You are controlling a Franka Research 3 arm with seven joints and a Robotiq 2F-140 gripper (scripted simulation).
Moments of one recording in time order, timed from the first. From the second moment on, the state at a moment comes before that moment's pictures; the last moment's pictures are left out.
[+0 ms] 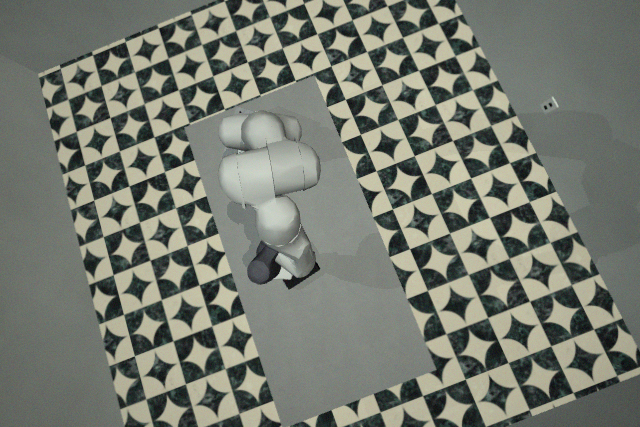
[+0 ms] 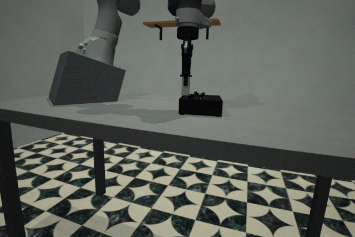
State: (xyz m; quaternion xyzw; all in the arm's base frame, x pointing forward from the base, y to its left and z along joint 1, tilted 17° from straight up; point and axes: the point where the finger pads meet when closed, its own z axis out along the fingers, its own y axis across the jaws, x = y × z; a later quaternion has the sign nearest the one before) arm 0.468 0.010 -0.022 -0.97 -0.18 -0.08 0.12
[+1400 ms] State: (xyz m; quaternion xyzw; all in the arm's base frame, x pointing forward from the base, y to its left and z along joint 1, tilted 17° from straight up) arm 0.479 0.013 -0.020 -0.97 -0.19 -0.08 0.12
